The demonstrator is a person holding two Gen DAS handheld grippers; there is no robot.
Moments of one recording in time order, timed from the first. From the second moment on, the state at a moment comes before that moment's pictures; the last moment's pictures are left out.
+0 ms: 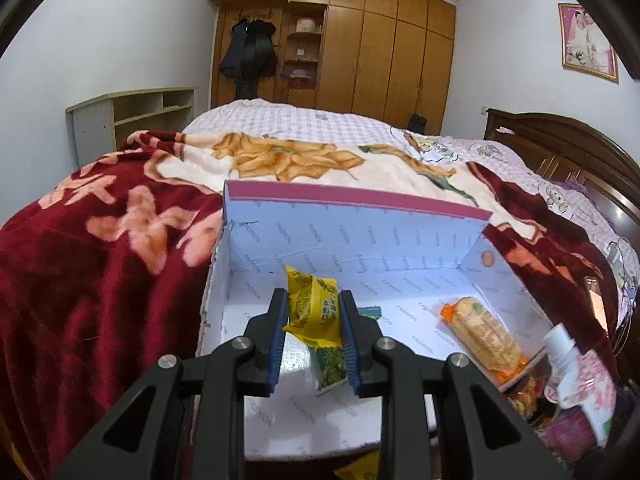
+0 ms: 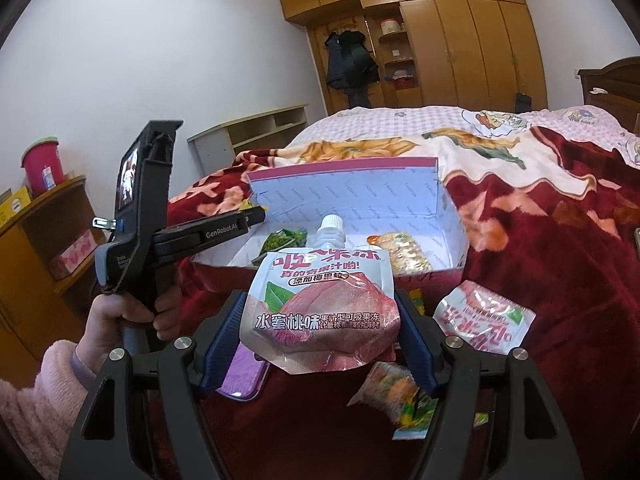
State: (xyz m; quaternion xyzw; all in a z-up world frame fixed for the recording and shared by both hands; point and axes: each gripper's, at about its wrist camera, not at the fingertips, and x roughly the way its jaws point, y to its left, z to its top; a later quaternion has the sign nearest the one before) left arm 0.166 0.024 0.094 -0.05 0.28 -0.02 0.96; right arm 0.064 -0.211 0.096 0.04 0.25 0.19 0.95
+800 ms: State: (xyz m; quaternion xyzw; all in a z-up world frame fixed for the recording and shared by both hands) left arm 0.189 0.024 0.073 -0.04 0.31 0.00 0.95; right arm 0.138 -0.232 0.098 0.05 0.27 0.16 0.95
